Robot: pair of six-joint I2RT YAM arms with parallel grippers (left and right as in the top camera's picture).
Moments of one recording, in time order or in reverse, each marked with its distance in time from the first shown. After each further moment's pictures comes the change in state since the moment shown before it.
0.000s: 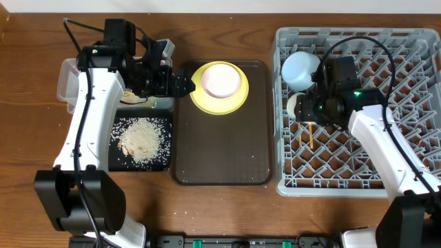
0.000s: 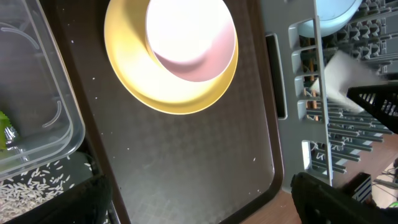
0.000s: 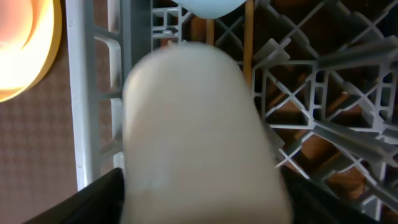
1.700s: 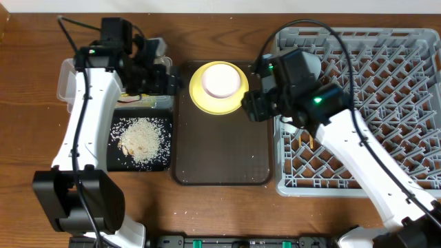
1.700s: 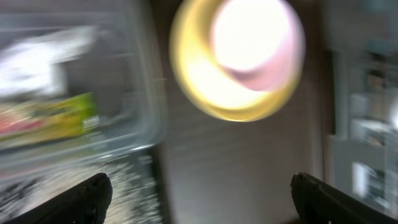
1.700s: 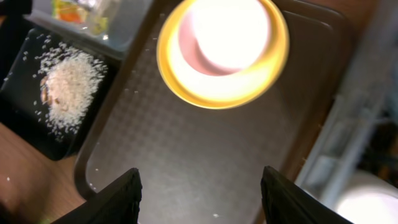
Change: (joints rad) left arm 0.034 0.000 0.000 0.031 -0.213 -0.048; right arm 0.374 -0.012 0.222 0.019 -0.087 -0.025
